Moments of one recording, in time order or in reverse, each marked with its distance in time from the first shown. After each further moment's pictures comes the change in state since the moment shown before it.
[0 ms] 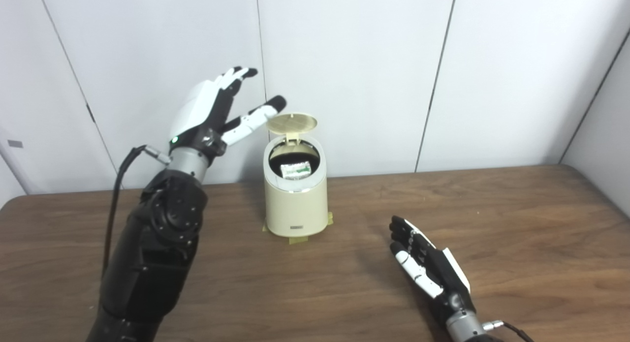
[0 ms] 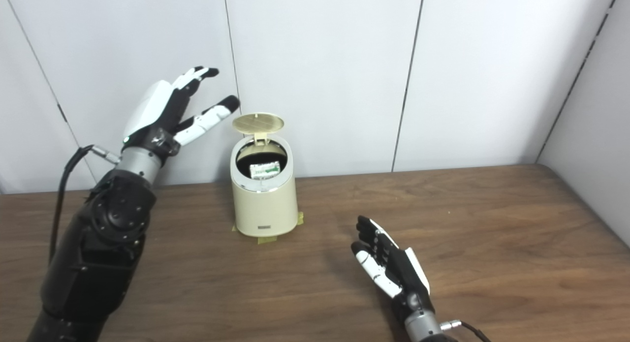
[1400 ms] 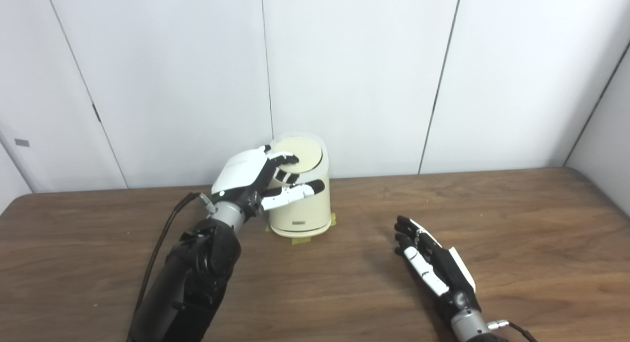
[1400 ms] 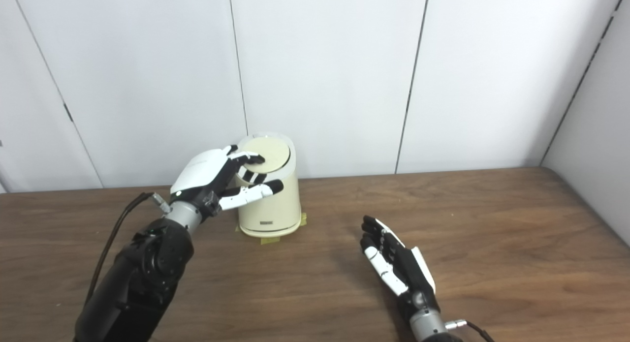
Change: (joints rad) left arm 0.130 -0.018 -0.135 0.088 0.117 -0.055 -0.070; right arm -0.009 -0.002 -0.005 0.013 -0.014 0.019 -0.021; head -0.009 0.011
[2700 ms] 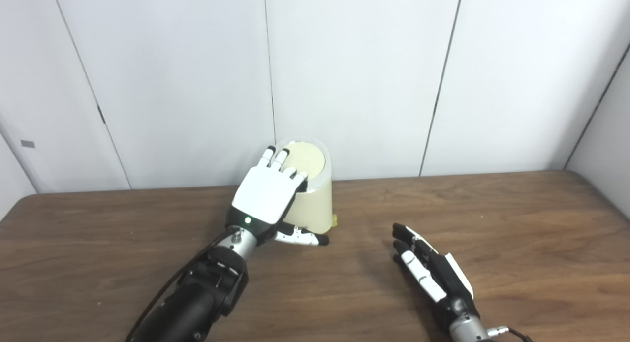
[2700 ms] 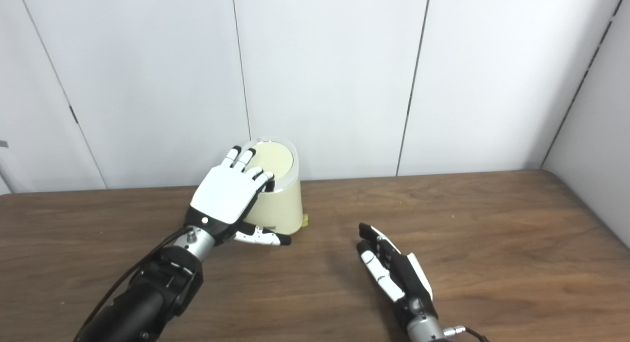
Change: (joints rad) left arm 0.018 0.104 -0.250 0.151 0.518 -0.238 0.233; right arm 0.035 0.006 0.030 -0.109 0.007 0.140 0.002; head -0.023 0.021
